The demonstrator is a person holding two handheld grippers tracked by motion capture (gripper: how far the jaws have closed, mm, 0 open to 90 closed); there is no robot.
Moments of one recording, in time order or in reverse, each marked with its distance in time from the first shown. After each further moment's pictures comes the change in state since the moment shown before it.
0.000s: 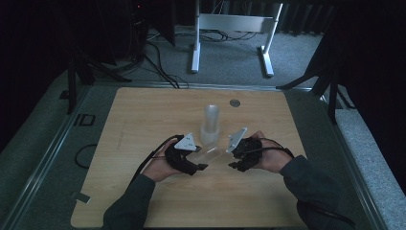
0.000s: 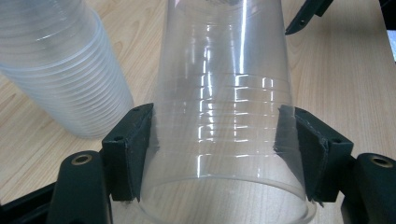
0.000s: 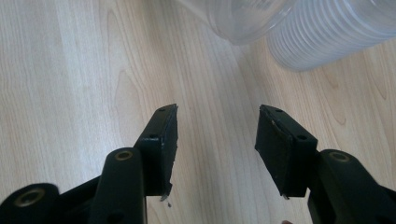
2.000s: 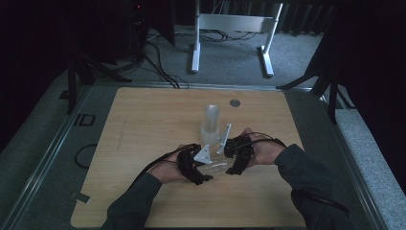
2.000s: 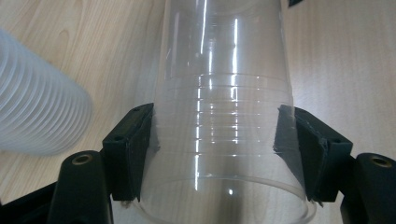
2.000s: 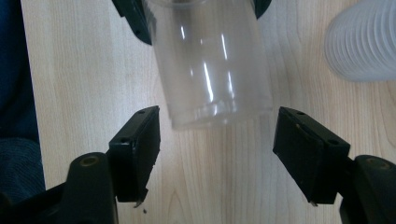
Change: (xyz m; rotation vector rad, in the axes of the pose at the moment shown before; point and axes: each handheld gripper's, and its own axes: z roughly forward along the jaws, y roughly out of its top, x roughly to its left) left arm -0.028 0.018 0.025 0.190 -0.034 0.221; right arm -0.006 0.029 0.009 0.127 0.189 -0.095
